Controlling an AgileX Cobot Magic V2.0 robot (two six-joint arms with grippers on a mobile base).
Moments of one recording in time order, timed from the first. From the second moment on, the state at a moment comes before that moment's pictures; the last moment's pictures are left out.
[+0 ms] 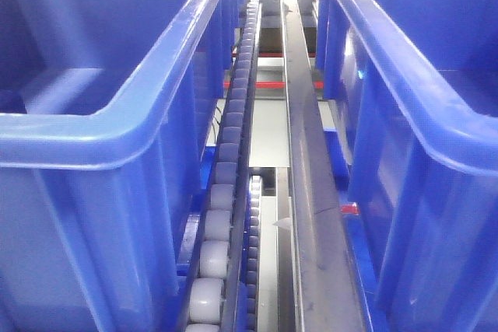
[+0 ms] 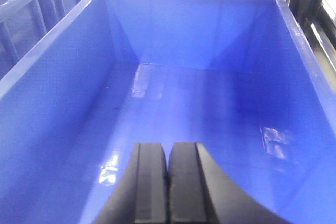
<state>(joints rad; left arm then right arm) -0.12 0.00 -0.31 -0.04 0.54 0.09 0.16 -0.01 -0.44 -0.10 0.66 0.12</state>
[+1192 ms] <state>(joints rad) -0.11 0.00 0.00 -0.10 -0.03 0.00 0.16 -0.01 -0.44 -0.10 0.66 0.12</state>
